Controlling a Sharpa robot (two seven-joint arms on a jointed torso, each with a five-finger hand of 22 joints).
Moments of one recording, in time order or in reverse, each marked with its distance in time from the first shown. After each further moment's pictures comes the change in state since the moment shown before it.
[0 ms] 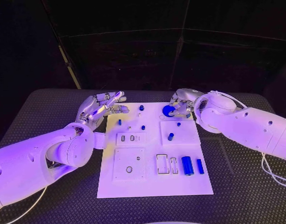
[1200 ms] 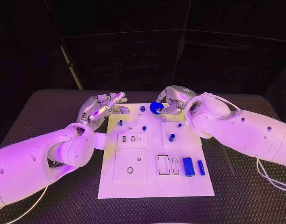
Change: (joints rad) left arm 0.000 0.000 0.000 -0.008 0.000 0.005 -0.009; left_hand 0.000 0.000 0.000 0.000 0.000 -0.003 -0.004 0.000 -0.001 -0.007 0.000 0.000 0.000 -0.004 0.004 0.000 0.003 0.000 0.000 0.000 0.000 -0.001; right arm -0.002 0.015 -0.001 0.152 -0.029 -0.135 -0.006; right_hand -0.021 0.022 0.148 -0.010 0.125 0.048 0.004 -0.032 -0.002 0.007 -0.007 0.020 0.000 0.000 -0.007 0.000 0.000 0.000 0.023 -0.013 0.031 0.054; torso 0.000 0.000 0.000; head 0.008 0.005
